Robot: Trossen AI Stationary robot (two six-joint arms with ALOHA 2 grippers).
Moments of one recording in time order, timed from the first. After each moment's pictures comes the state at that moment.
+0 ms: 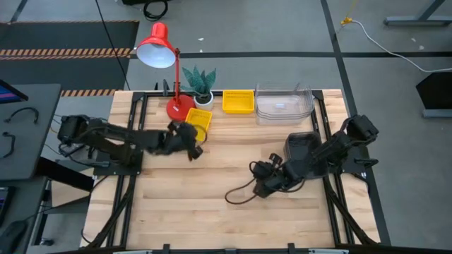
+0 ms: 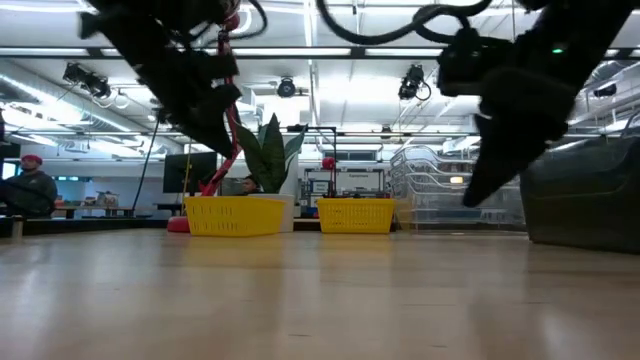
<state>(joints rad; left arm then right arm) -0.05 1.32 0.73 -0.33 -0.69 -0.49 0.45 1.66 0.93 -0.53 0.49 0.89</state>
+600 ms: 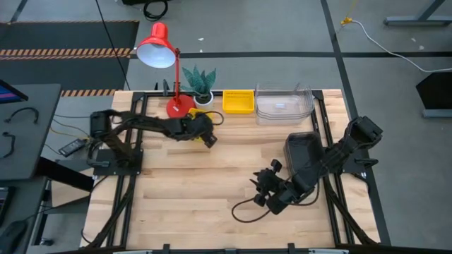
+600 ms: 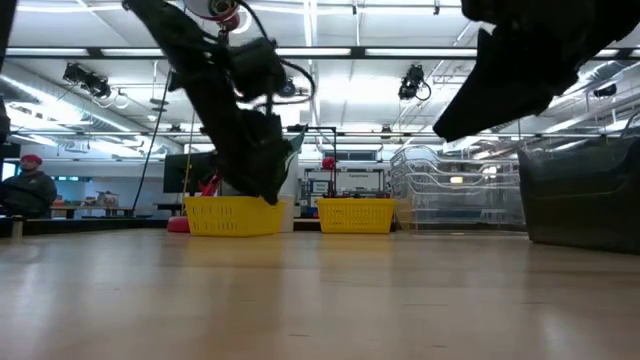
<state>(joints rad) 0.22 1.66 0.89 -0.21 -0.42 -0.44 0.62 1.64 0.93 -0.35 0.83 0.89</state>
